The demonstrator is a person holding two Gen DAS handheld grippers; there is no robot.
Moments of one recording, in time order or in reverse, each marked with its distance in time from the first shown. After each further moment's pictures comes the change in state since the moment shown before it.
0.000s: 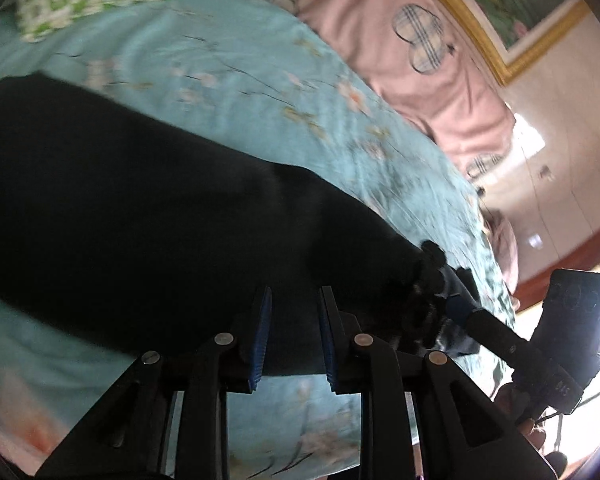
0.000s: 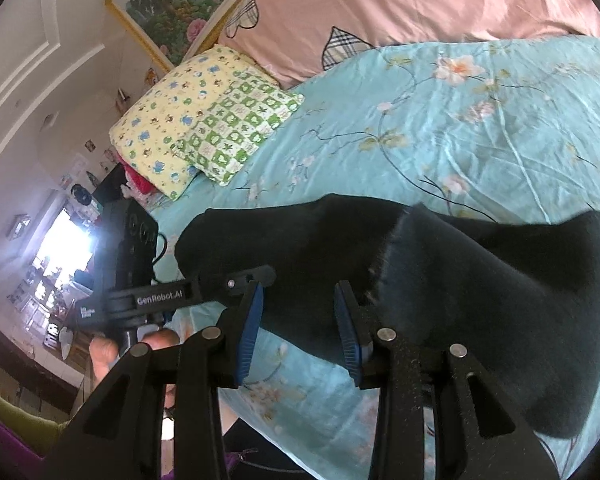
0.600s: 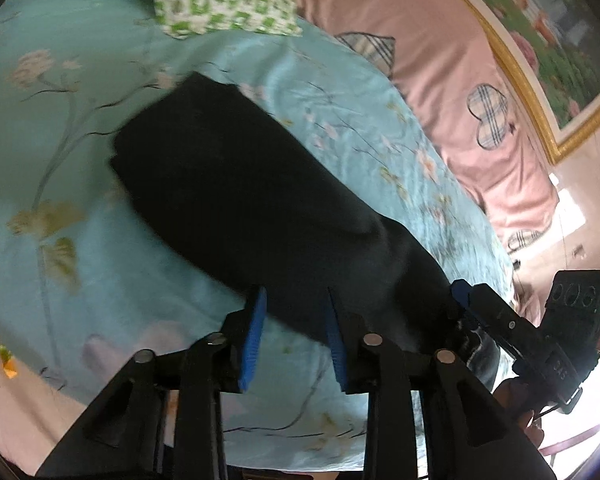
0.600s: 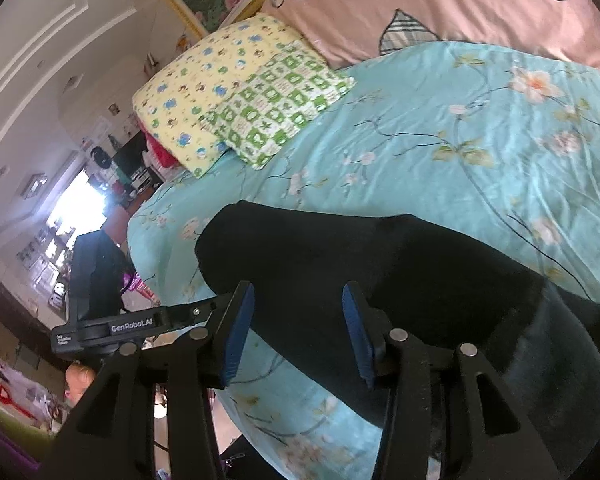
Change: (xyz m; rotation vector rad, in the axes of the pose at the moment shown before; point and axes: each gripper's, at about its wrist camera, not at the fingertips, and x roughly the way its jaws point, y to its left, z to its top) left arm -0.078 0.068 -0.021 -0.217 -0.151 0.155; right arm 0.066 0.045 0.028 -0.117 0.086 0.074
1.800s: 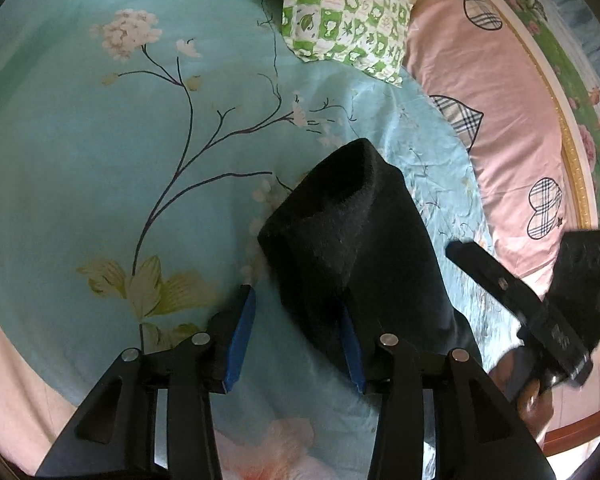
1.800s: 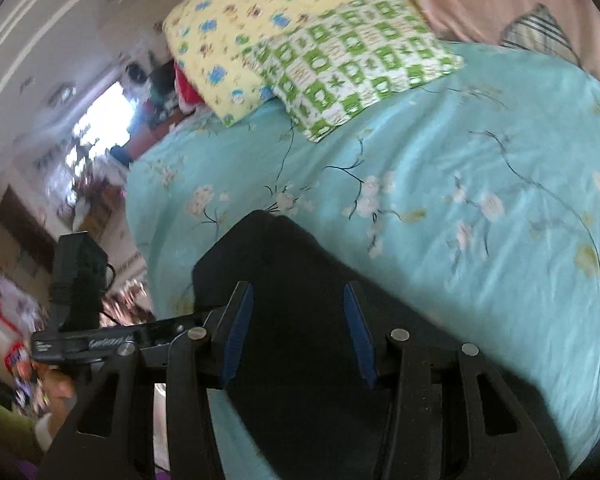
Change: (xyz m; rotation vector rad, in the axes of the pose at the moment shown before) left arm 0.006 0.083 0.037 -0.265 -0.086 0.080; right arm 0.154 0.051 0.083 -0.293 0.243 0.075
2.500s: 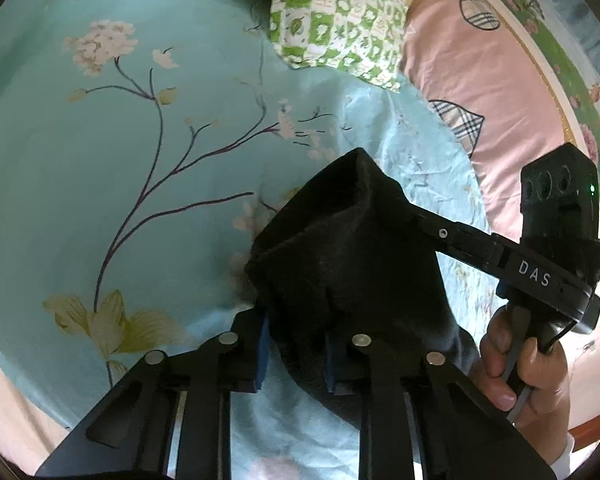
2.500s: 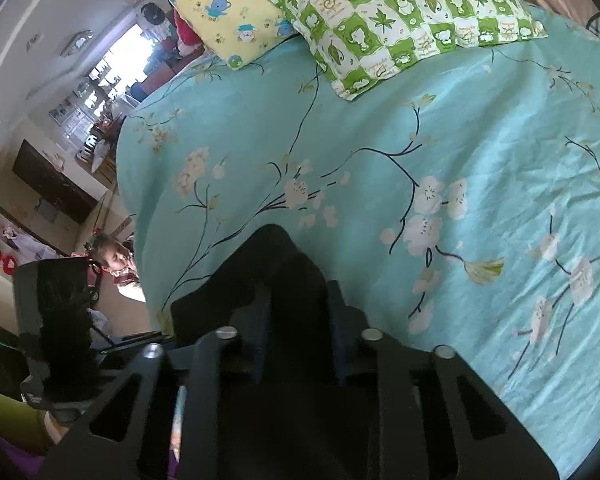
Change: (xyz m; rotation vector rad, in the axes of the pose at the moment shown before) left arm 0.016 -0.017 0.009 0.031 -0.045 0.011; right arm 0.071 -0.004 0.042 -0.031 0.204 0.123
